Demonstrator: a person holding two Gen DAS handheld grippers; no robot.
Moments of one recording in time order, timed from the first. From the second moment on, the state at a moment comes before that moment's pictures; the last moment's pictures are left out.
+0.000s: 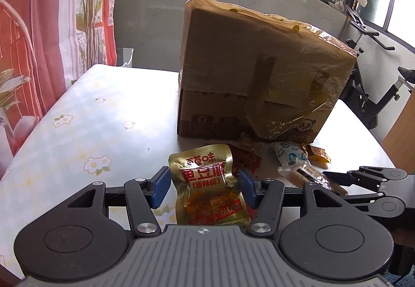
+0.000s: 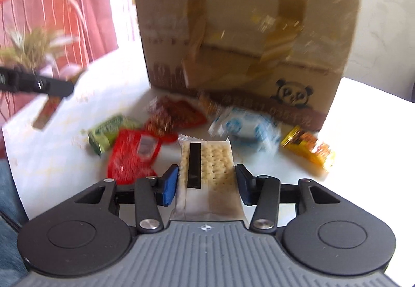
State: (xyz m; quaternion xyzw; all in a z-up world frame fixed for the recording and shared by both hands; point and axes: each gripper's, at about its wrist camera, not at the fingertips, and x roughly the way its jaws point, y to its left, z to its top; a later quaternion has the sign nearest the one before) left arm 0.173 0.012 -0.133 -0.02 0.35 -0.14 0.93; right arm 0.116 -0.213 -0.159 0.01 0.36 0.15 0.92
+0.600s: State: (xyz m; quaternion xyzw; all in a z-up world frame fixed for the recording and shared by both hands) left arm 0.200 -0.006 -0.064 0.00 0.26 -0.18 0.95; right arm 0.113 -0.258 -0.064 0.05 0.23 0.12 0.96
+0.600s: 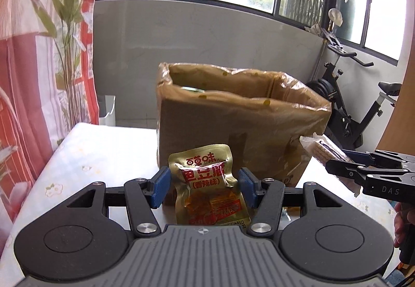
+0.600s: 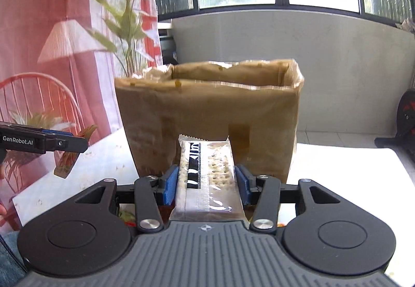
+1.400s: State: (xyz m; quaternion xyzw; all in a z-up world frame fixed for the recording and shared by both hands) left arm 0.342 -0.093 -0.004 0.04 0.23 -0.20 0.95; right arm 0.279 -0.281 -0.013 0.03 0.21 0.10 0.97
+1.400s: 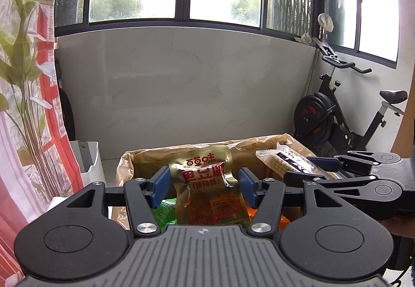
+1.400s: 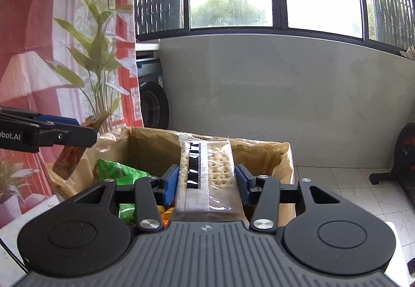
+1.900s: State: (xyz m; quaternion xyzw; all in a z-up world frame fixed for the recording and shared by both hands) left arm 0.359 -0.101 -0.008 0.04 0.26 -0.16 0.95; right arm 0.277 -0.312 -0.014 0.05 0.24 0.12 0.96
